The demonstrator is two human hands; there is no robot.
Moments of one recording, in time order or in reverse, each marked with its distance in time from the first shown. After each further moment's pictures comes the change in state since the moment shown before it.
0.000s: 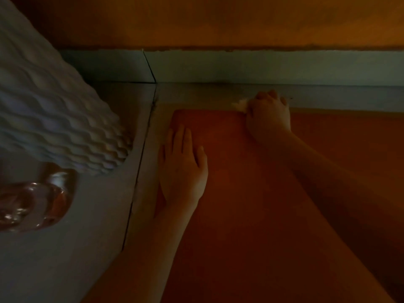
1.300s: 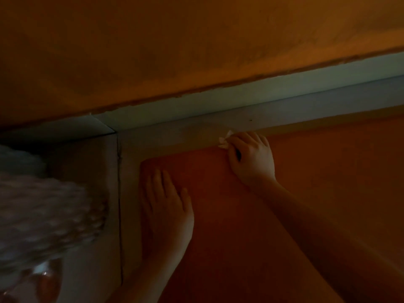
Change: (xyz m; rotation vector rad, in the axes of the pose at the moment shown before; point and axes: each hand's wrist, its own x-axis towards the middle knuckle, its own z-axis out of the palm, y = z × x) left_hand 0.021 0.025 -0.006 0.152 -0.202 0.054; right_hand -0.023 0.043 0.023 0.288 0.281 0.058
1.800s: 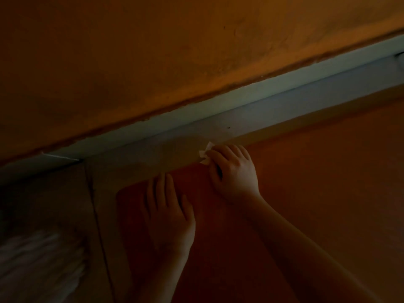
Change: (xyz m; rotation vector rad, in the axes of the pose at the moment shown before) left_hand 0.029 0.028 0.009 -0.013 0.022 0.146; right_hand 0.002 -0.007 -0.003 -0.006 -0.025 0.078
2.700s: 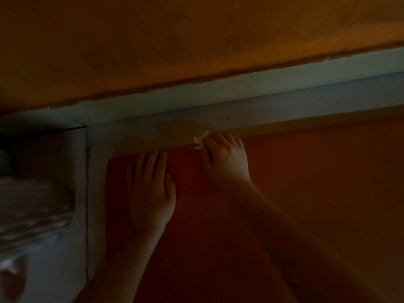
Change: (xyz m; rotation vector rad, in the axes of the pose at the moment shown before) left_hand -0.002 0.002 -0.001 0.043 0.080 0.075; right_hand 0.005 0.008 -0.007 0.061 -0.044 -0.097
